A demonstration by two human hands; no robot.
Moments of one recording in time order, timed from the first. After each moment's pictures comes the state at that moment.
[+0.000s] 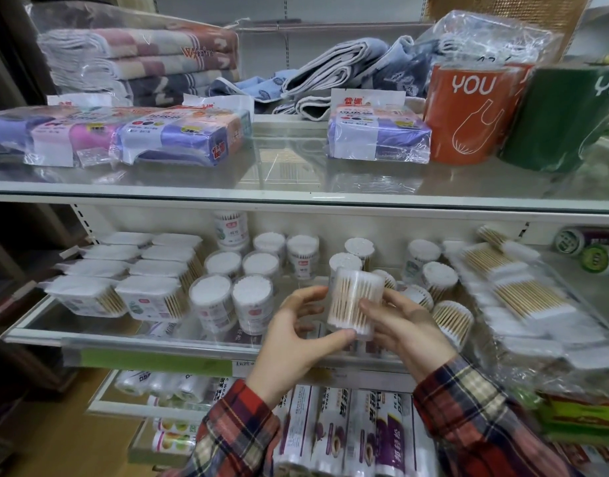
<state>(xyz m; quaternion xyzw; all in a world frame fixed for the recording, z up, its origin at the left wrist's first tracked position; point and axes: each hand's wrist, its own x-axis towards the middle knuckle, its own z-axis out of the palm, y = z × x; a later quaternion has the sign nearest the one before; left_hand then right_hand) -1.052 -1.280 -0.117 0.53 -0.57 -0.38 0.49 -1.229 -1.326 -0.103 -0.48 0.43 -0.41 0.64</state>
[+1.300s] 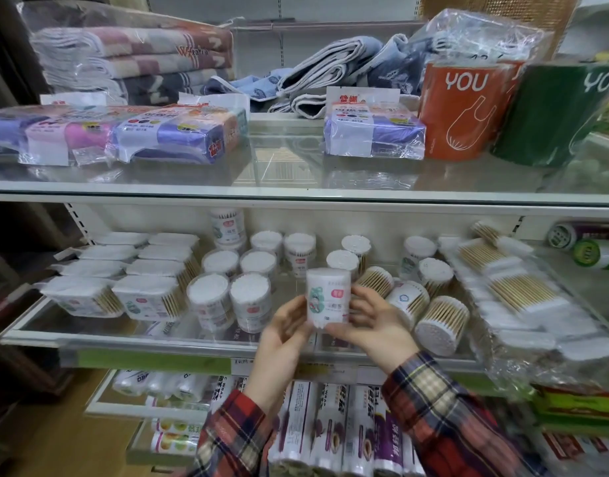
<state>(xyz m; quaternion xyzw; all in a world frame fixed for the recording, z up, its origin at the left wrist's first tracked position) -1.050 -1.277 -0.143 0.52 -0.43 -0.46 0.57 -1.203 -1.332 -0.129 -0.59 0.47 -0.37 0.54</state>
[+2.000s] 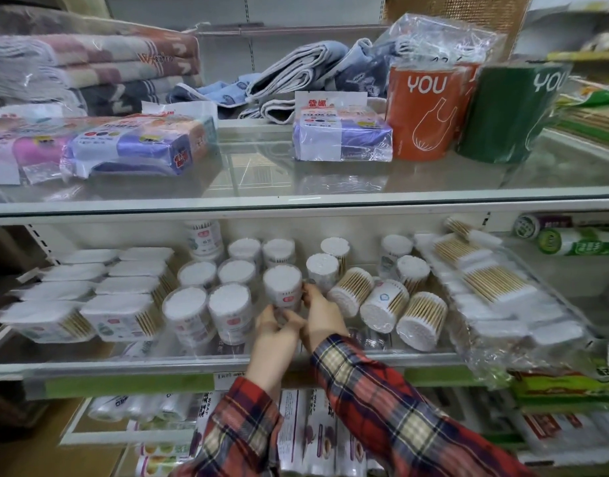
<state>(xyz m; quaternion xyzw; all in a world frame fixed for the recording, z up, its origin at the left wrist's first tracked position) -1.060 -1.314 -0.149 0.65 -0.36 -0.45 0.50 -1.141 -1.370 -0.154 -0.67 0.59 -0.28 0.37</state>
